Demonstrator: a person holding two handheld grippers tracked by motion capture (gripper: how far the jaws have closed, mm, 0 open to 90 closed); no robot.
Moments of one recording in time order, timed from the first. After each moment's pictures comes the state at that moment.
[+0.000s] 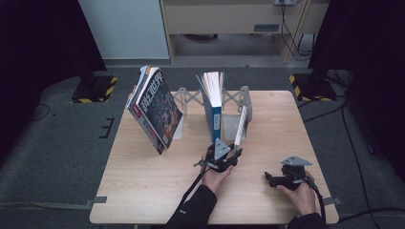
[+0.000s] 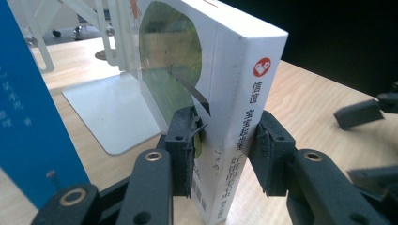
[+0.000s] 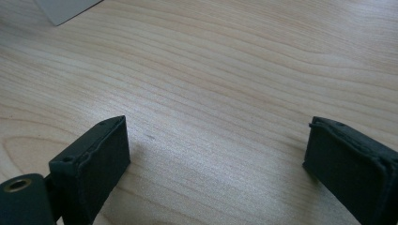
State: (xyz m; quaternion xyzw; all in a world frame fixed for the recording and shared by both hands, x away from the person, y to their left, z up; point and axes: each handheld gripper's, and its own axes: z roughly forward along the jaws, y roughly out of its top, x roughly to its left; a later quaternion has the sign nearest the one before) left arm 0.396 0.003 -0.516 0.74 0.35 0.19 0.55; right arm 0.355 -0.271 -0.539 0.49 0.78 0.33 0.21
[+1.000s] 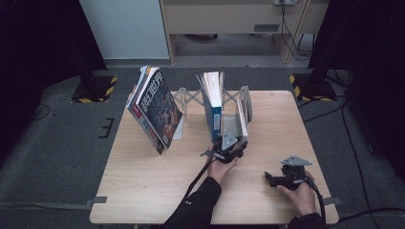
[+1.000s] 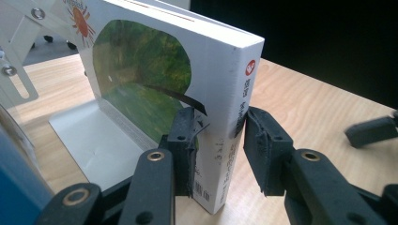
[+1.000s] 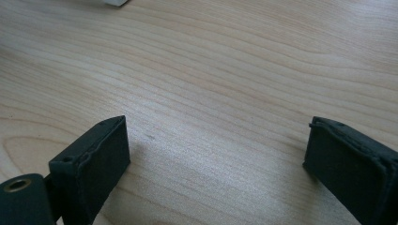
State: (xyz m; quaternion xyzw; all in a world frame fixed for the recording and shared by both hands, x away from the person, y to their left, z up) left arm 0.424 -0.015 -0.503 0.75 0.33 0.19 0.54; right arm 0.355 -0.270 -0.539 0.49 0.78 0.33 0.21
